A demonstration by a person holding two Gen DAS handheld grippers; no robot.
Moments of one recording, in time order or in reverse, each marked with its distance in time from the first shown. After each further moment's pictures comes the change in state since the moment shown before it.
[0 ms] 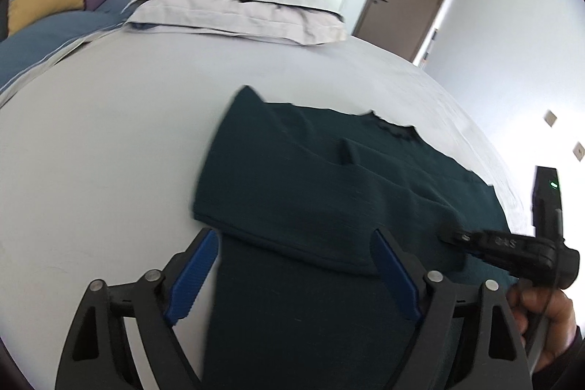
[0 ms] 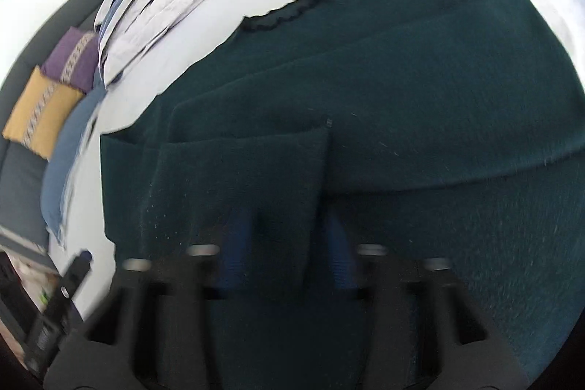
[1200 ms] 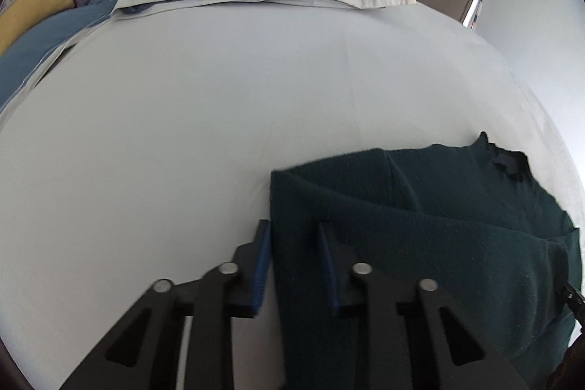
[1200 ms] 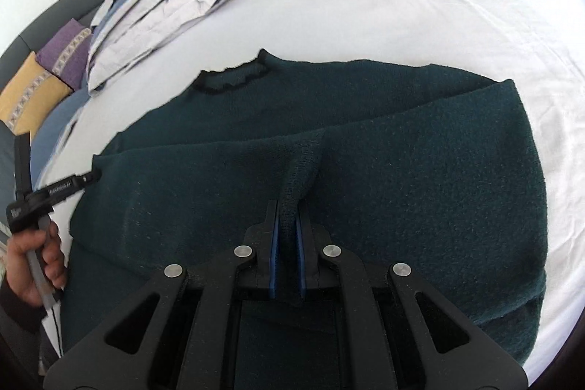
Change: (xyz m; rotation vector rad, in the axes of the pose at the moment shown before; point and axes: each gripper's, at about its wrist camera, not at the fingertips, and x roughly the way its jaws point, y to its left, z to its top) left arm 0.160 0.023 0.108 0.048 0.171 0.208; right arm 0.012 -0.064 0.053 -0.097 -0.109 -0.094
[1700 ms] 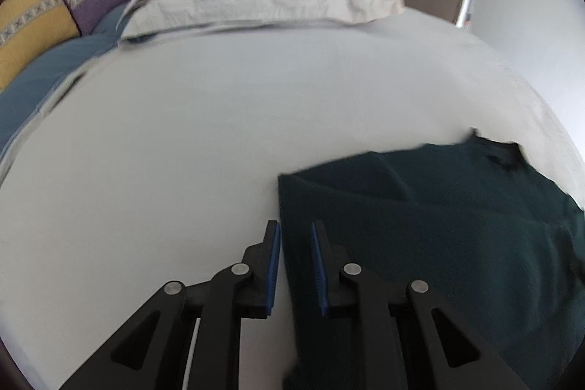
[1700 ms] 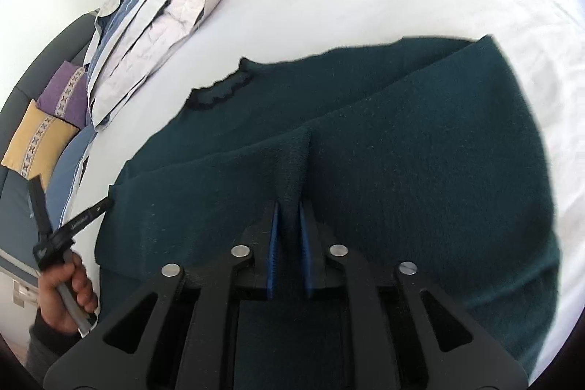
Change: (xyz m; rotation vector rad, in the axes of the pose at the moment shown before) left arm -0.040 -0.006 -0.020 0.077 -0.098 0.034; right arm -0.017 -0.013 -0.003 0.169 -0.032 0.076
